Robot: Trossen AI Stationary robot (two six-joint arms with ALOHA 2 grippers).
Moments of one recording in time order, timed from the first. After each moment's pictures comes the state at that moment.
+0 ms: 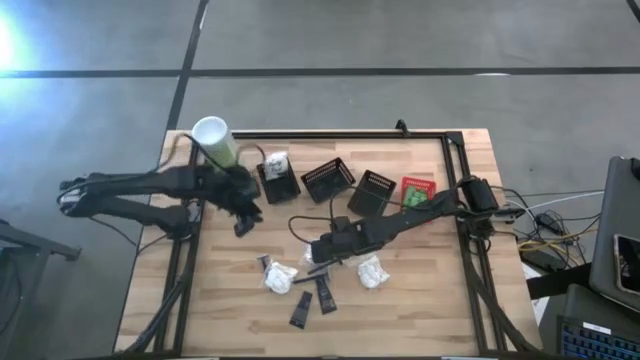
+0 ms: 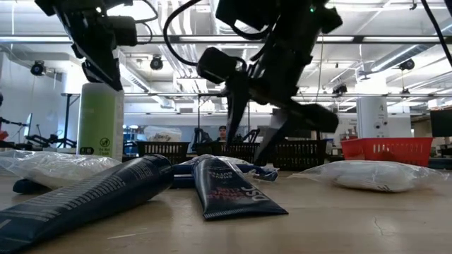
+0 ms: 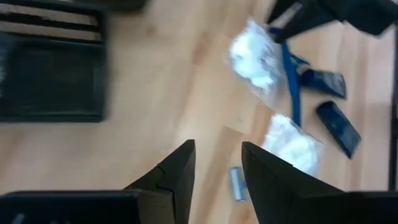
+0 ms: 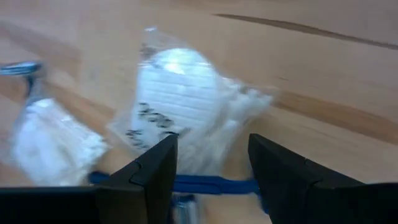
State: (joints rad) left arm 0.14 0.96 0.78 -0.74 0.17 -0.31; right arm 0.21 1.98 1.32 -0.44 0.14 1.55
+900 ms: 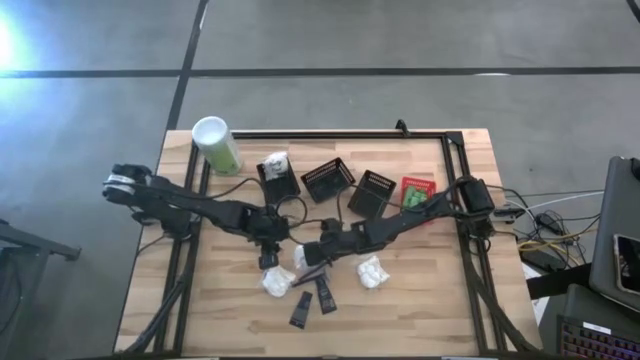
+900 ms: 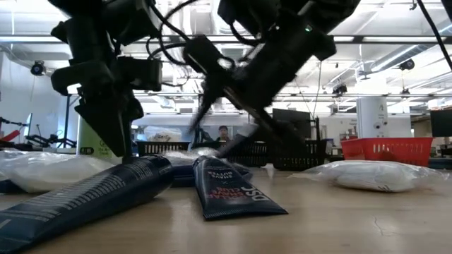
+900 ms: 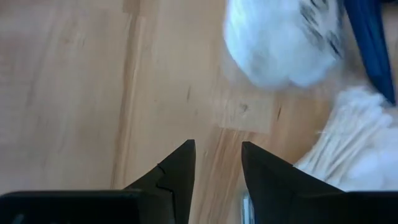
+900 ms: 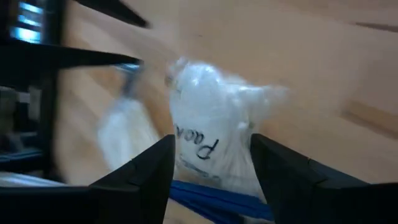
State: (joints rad) left arm -0.15 1.45 0.76 -0.44 -0.02 -0.32; right arm 0.19 2.01 1.22 0.01 0.13 1.44
